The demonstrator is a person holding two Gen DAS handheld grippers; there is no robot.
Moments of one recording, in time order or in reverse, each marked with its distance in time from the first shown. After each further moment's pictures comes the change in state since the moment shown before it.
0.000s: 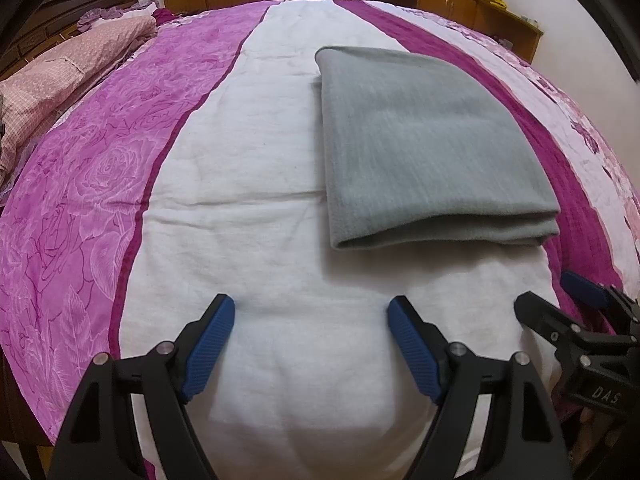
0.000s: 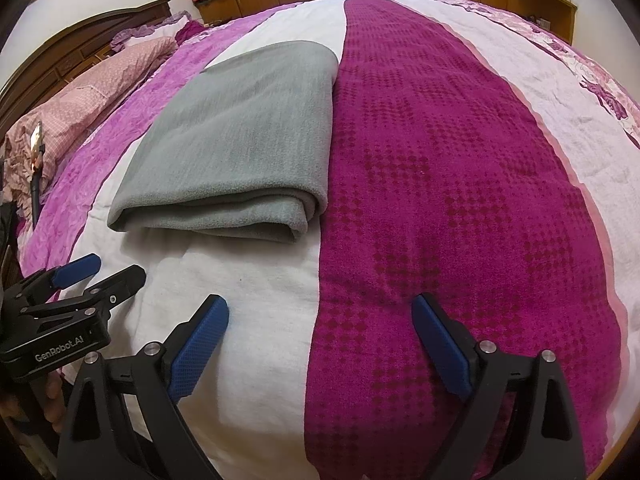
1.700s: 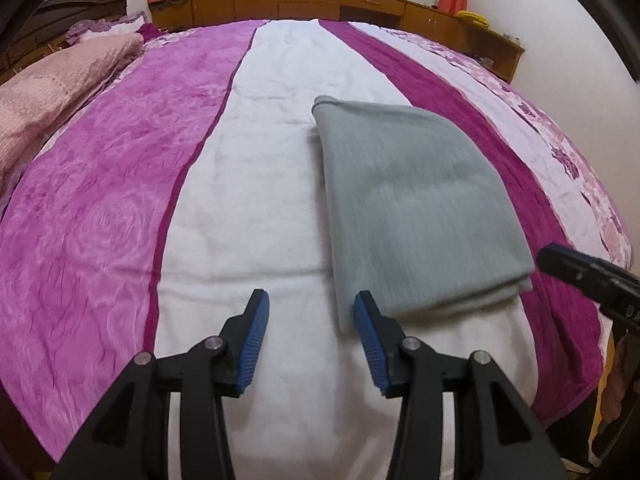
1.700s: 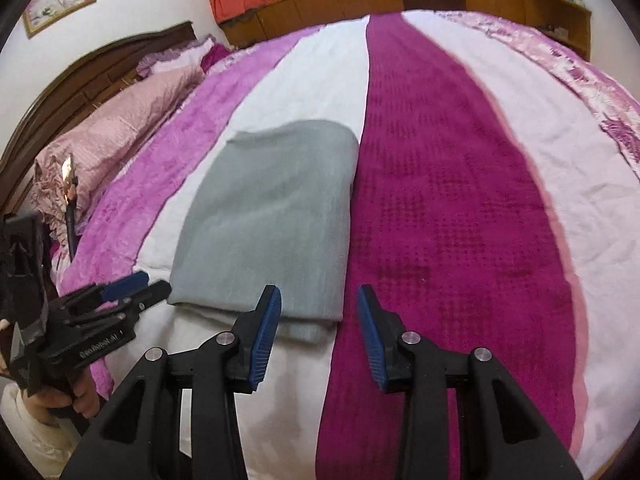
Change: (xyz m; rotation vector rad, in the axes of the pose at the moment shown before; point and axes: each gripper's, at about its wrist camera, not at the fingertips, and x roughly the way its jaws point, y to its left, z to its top) left arm -0.018 0.020 0.033 0.006 -0.063 -0.086; right arm -0.039 -0.007 0.052 -0.004 -0.076 0.123
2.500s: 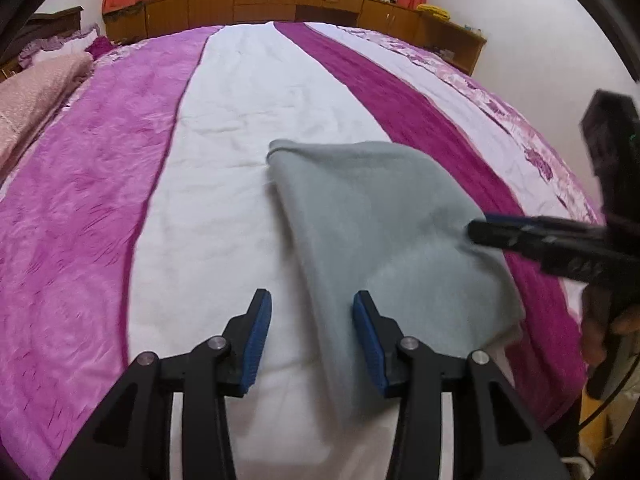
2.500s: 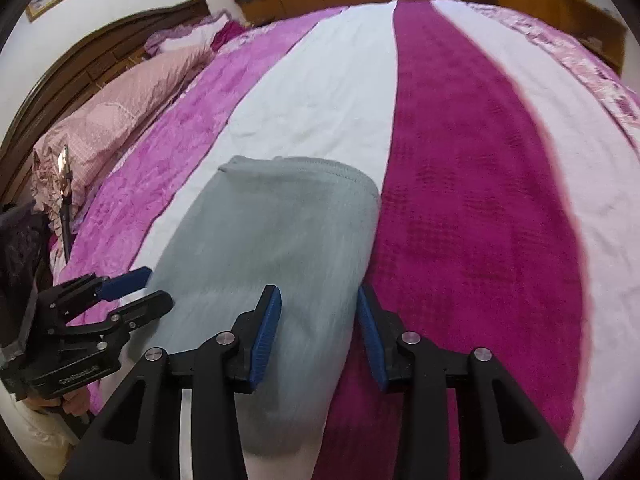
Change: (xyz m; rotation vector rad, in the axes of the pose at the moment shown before) left arm 0.021 -0.001 0.056 0.099 -0.002 -0.131; right arm 0.049 -0.002 0.073 -0.065 0.085 0.043
